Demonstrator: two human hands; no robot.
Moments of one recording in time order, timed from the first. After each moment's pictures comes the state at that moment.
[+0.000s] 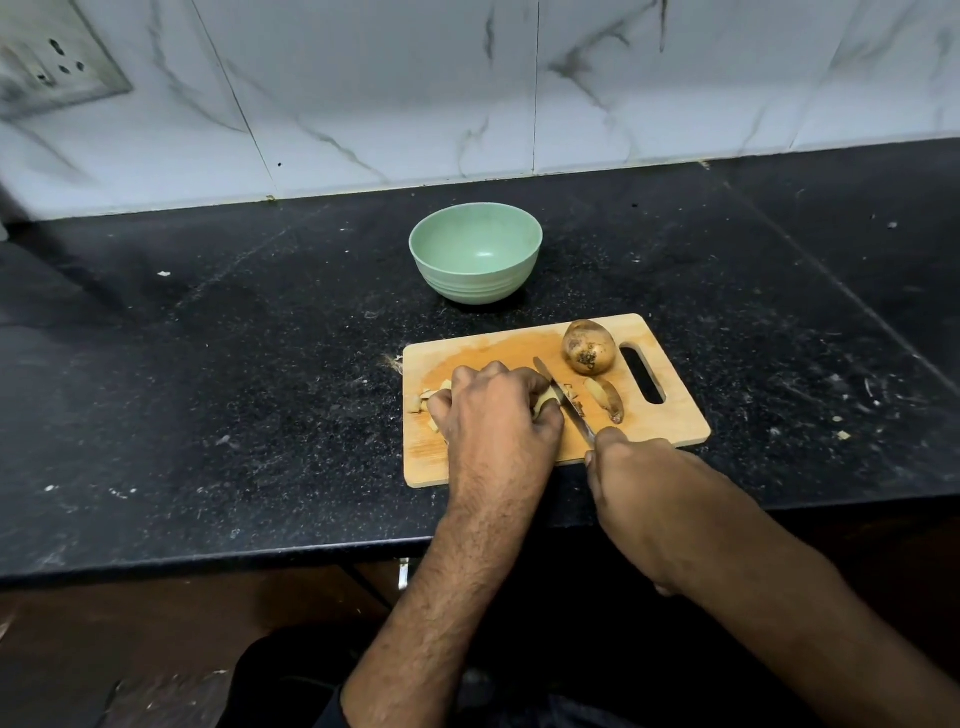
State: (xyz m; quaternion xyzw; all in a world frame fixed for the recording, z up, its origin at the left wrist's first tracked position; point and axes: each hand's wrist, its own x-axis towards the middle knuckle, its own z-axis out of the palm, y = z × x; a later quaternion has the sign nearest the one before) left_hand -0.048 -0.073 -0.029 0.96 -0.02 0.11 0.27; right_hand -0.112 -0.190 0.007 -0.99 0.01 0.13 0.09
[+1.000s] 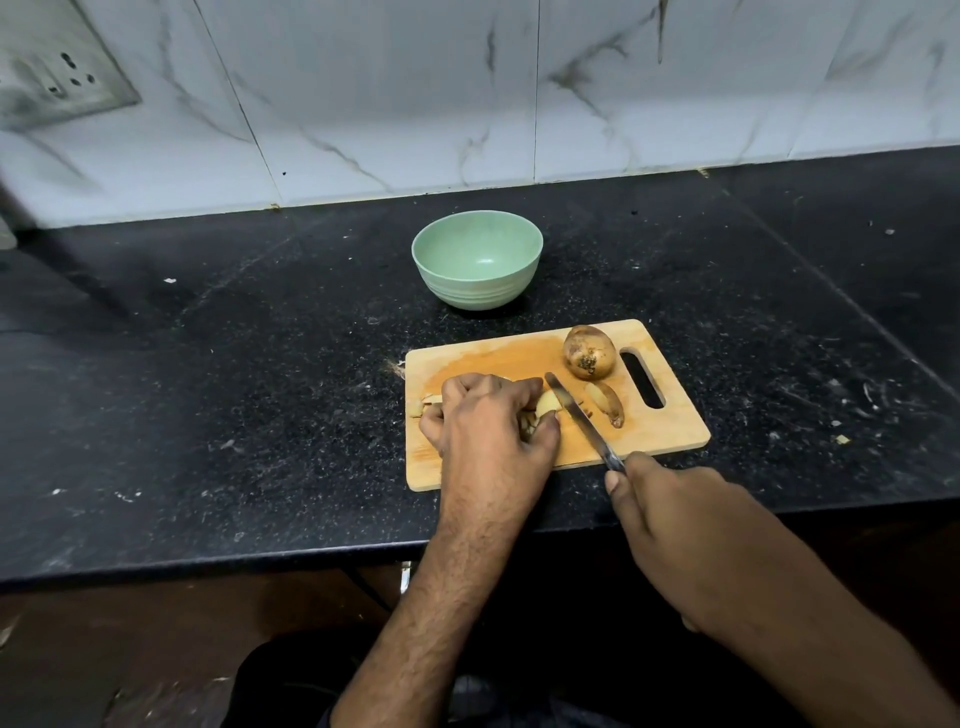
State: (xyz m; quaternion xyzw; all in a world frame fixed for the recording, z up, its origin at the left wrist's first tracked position) left_hand -0.055 -0.063 -0.040 0.93 -0.04 0.15 0.33; right_hand -0.139 -0.203 0.010 -0.99 0.02 0.07 0.14
